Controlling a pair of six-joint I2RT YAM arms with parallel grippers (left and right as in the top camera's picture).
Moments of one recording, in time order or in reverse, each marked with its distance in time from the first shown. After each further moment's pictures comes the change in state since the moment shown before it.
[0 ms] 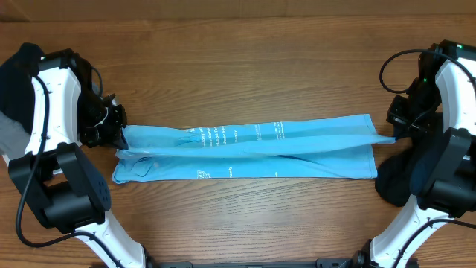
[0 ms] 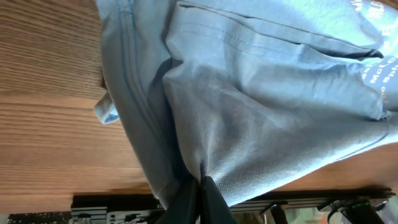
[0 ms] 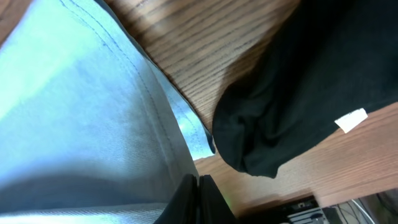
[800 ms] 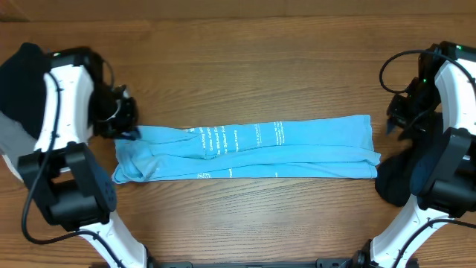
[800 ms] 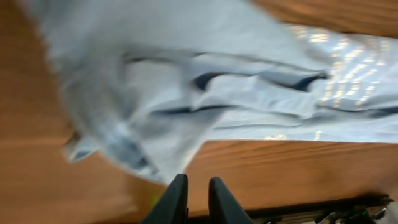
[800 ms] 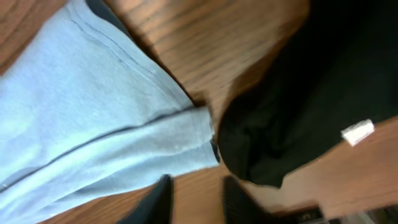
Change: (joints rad) left arm -0.085 -0.003 -0.001 0.095 0.066 -0.006; right arm -0.001 0.000 -0.023 0.053 -0.034 -0.020
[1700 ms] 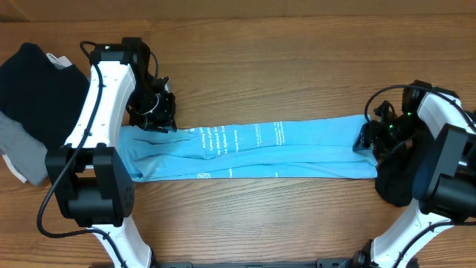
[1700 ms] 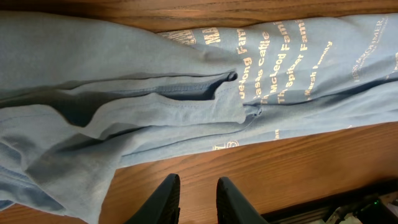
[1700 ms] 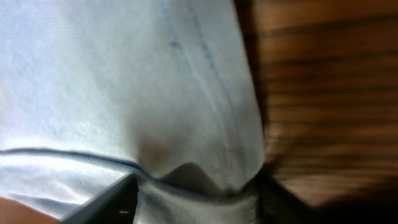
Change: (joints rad) left arm -0.208 -0.008 -0.002 0.075 0.042 -0.033; right arm -0.021 -0.033 -0.431 0.415 -0.248 -0.338
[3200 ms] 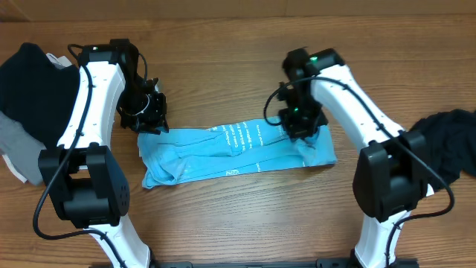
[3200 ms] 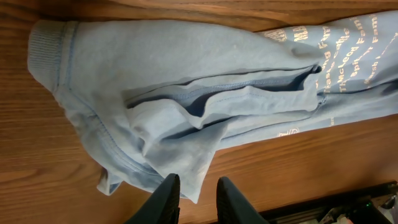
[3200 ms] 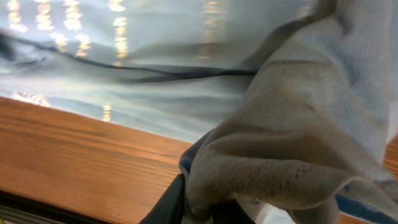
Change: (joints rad) left arm 0.053 0.000 -0.001 -0.023 0.000 -0.002; right arm 0.706 0.016 0.378 -0.314 0.138 0.152
